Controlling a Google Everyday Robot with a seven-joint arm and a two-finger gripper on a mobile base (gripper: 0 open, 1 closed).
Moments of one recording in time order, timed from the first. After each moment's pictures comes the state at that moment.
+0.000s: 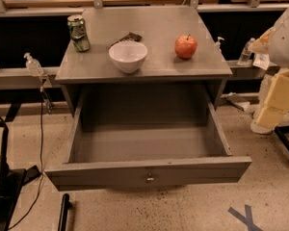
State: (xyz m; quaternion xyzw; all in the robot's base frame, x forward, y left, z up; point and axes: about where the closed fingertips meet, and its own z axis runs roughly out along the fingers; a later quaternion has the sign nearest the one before) arm 0.438 -0.216 0.979 -0.60 0.78 -0.04 0.16
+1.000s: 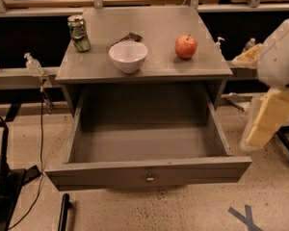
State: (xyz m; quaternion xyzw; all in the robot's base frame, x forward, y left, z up) arm 0.422 -0.192 0.958 -0.63 0.75 0.00 0.19
